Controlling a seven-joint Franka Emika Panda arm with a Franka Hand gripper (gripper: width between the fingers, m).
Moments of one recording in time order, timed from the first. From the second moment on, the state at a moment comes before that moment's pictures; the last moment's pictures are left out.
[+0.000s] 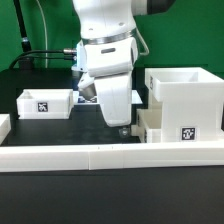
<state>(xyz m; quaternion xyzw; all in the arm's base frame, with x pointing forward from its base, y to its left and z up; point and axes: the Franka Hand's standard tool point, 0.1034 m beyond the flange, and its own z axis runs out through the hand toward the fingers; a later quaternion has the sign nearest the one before) 0.546 0.019 0.017 -0.75 -0.65 -0.04 0.09</state>
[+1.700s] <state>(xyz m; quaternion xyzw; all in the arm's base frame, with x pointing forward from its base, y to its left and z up) 0.470 -0.080 0.064 -0.79 -0.61 -0.02 0.06</state>
